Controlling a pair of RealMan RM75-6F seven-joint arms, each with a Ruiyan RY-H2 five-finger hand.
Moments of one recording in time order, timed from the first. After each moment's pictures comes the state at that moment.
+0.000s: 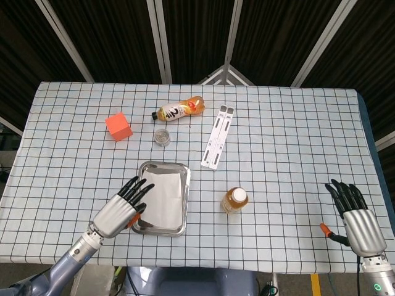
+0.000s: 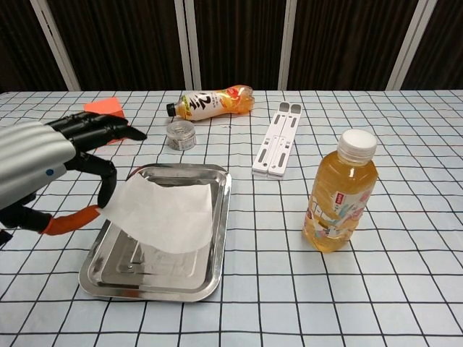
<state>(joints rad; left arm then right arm) -0.44 -1.50 0.05 -1.48 1.81 1.31 0.31 0.08 -1.13 -0.01 -1.54 -1.65 1.53 0.12</state>
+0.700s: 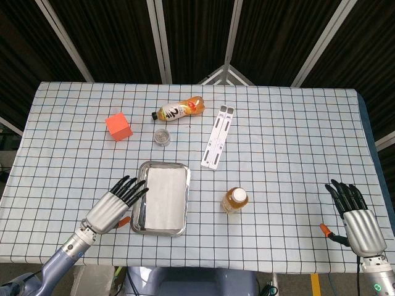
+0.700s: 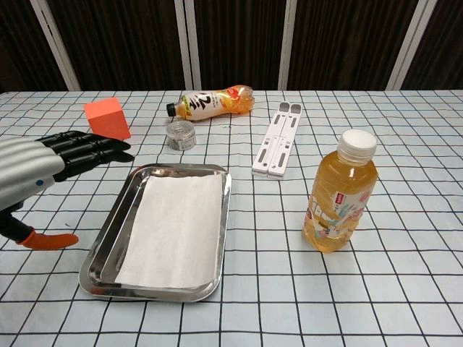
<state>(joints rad) -0.43 -1.45 0.07 -1.49 1.75 1.27 0.27 0.08 -1.13 -0.01 -1.54 -1.65 1.53 0.12</state>
